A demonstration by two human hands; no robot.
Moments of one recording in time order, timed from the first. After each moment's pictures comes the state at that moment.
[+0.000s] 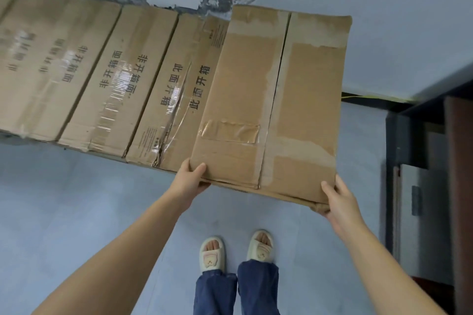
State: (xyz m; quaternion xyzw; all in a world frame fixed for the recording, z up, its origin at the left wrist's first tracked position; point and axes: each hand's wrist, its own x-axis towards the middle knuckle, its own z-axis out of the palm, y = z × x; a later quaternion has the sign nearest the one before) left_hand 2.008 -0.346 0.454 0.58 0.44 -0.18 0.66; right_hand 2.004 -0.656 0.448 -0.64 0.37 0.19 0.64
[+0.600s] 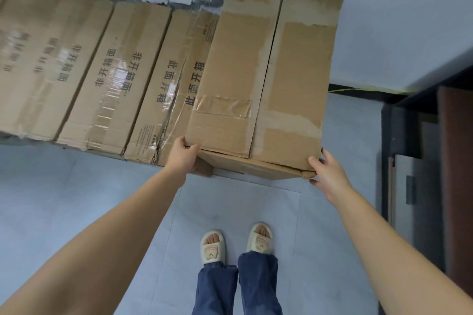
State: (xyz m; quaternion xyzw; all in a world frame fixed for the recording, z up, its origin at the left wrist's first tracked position) left_hand 2.047 -0.336 0.458 0.70 0.41 -0.19 0.56; right_hand 2.050 -0.649 0.445 -0.69 0.33 0.24 0.60
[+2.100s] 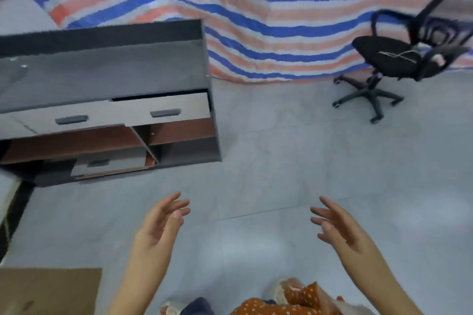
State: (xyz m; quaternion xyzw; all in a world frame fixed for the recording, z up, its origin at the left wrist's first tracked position) left_hand 1.543 -0.464 0.741 0.59 -0.50 -0.47 0.43; right_hand 1.245 -0.401 0.737 -0.40 0.68 -0.42 0.45
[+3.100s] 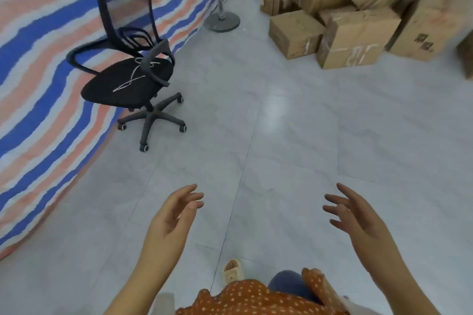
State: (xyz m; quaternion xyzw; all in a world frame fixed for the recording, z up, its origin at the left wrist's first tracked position) left_hand 0.923 -0.625 0.744 0.21 -0.78 -0.59 0.06; right_hand 0.865 -0.326 0.723 0.08 0.78 -0.62 0.10
